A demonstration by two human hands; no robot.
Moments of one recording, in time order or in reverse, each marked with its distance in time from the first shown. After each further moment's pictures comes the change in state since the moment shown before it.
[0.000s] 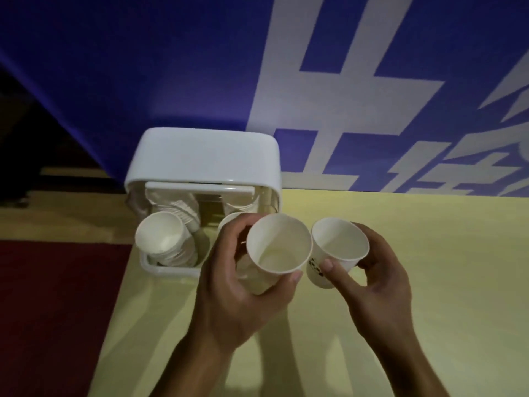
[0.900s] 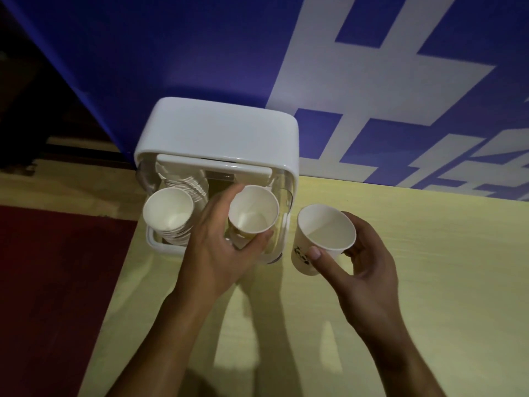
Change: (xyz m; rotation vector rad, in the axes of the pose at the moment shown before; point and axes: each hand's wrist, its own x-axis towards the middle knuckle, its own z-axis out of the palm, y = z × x) left_hand 0.021 -0.063 -0.024 0.326 0.020 -0.063; right_hand 0.004 0.000 0.029 0.049 -0.128 -0.001
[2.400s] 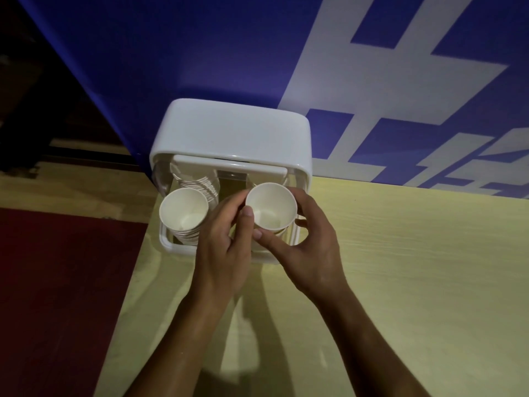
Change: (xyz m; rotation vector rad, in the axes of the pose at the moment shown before) left_hand -0.002 0.004 -0.008 -0.224 0.038 -0.156; right_hand 0.026 -0.001 0.079 -0.127 -0.144 -0.130
